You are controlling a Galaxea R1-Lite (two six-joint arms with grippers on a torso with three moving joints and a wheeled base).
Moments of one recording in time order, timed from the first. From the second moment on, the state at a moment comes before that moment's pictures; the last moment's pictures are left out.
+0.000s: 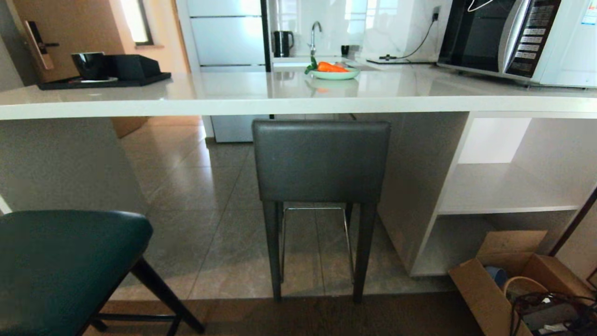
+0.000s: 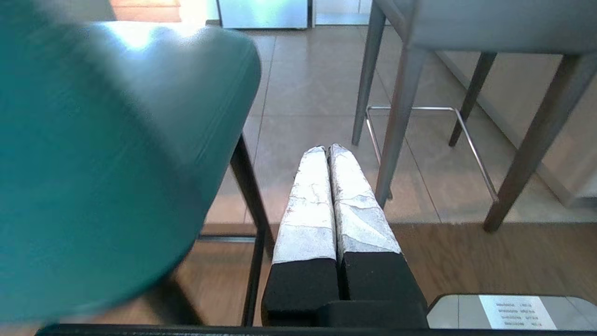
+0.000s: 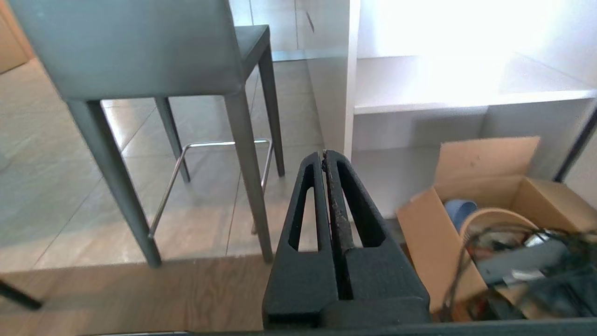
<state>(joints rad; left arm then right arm) -0.01 0.00 0.00 0.01 -0.01 0.01 0.00 0.00 0.00 -0.07 0.00 0.01</state>
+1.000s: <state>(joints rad) -0.01 0.00 0.00 0.01 -0.01 0.01 0.00 0.00 0.00 -0.07 0.00 0.01</state>
